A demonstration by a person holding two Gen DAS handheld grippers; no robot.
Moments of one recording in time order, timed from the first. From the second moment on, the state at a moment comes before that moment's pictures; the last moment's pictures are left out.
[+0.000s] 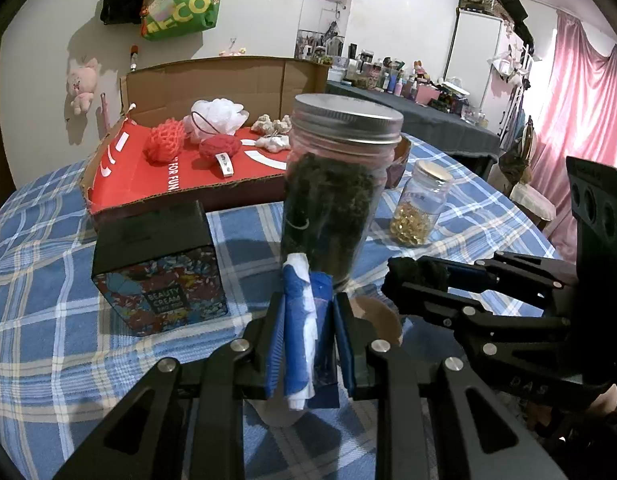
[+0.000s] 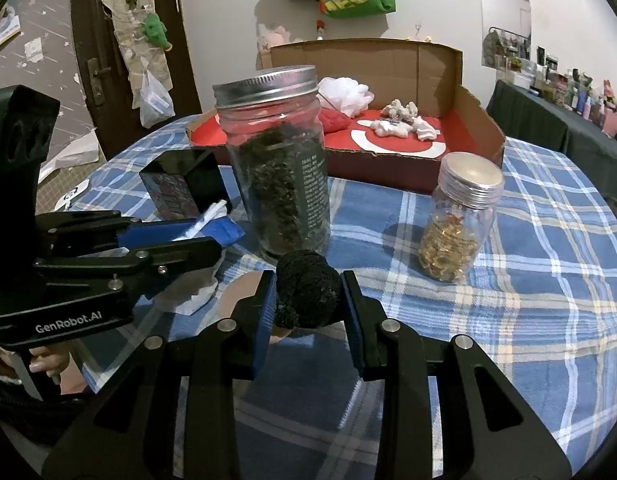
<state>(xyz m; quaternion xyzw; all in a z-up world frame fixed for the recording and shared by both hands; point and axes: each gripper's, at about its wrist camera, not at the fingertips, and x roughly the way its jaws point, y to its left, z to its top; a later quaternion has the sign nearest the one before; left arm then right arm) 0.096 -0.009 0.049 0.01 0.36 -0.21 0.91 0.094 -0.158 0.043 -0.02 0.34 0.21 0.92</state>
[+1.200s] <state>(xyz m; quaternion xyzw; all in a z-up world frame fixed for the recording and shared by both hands) 0.094 0.118 0.041 -0.01 0.38 -0.08 0.92 0.112 -0.243 0.042 0.00 0.37 0.12 0.92</state>
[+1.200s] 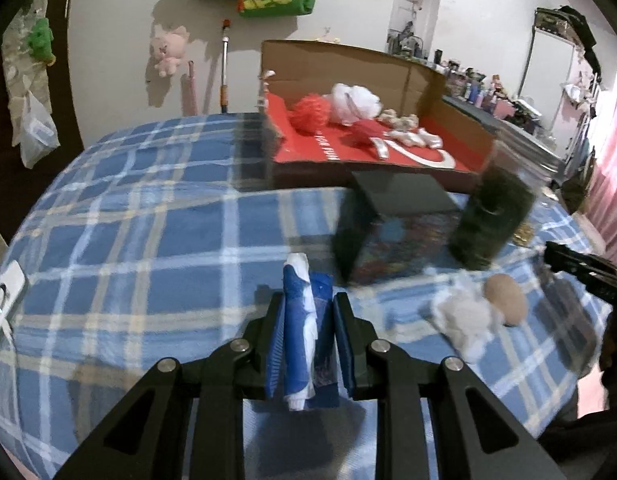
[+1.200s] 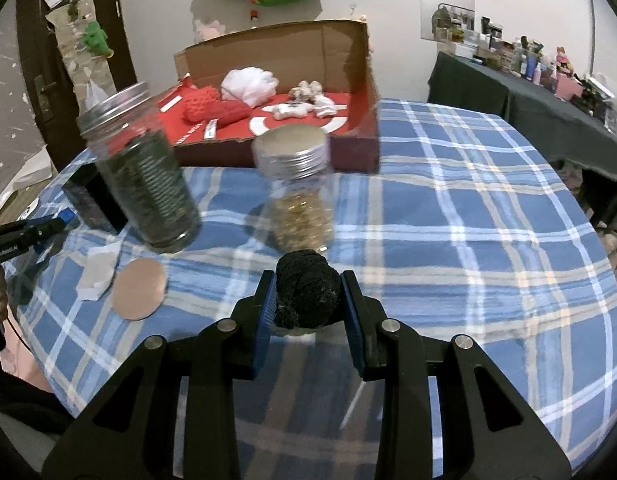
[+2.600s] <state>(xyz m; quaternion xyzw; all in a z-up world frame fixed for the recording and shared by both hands) 0.217 0.113 0.093 0.08 0.33 -0.28 0.89 0.253 -0.242 0.097 -0.09 0.33 0.34 0.87</state>
